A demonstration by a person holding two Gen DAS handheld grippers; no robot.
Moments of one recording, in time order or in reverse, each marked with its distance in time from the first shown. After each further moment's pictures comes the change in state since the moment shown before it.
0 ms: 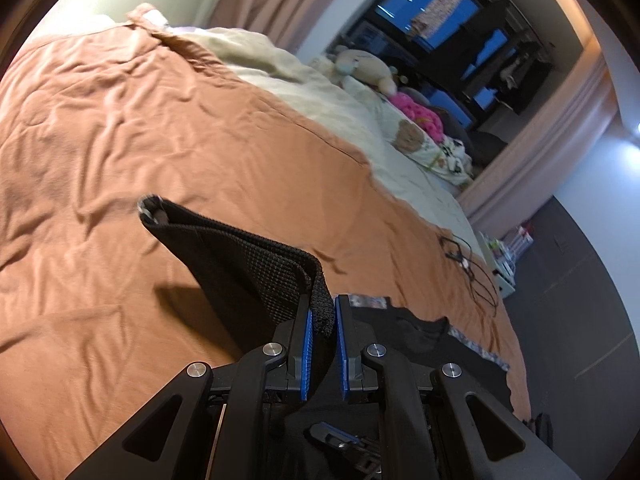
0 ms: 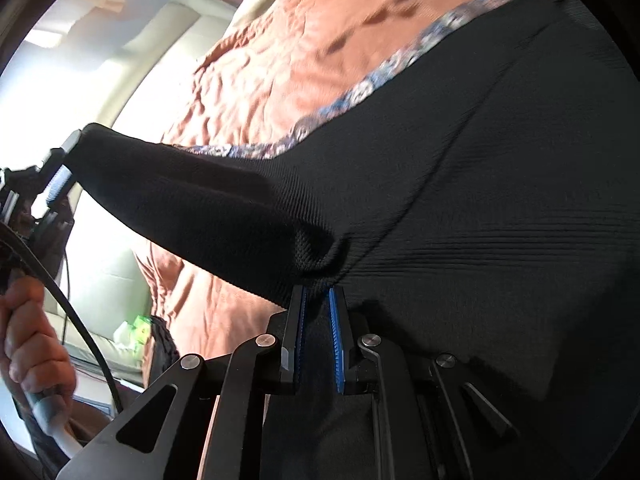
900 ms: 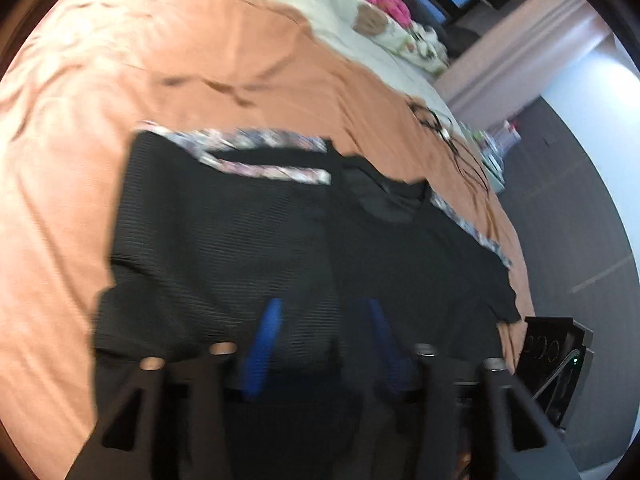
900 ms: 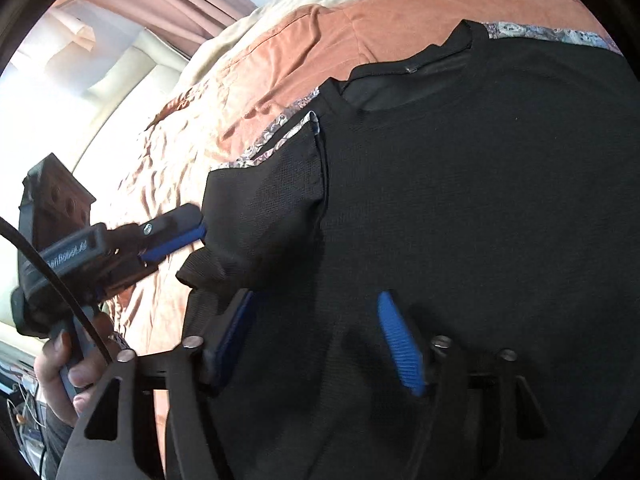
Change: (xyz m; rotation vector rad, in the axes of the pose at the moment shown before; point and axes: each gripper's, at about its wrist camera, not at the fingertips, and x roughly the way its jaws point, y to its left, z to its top) left arm 0.106 -0.061 -0.112 0.095 0.316 -0.046; right arm -0.115 -0.032 -0.026 0.014 -0.141 -0.215
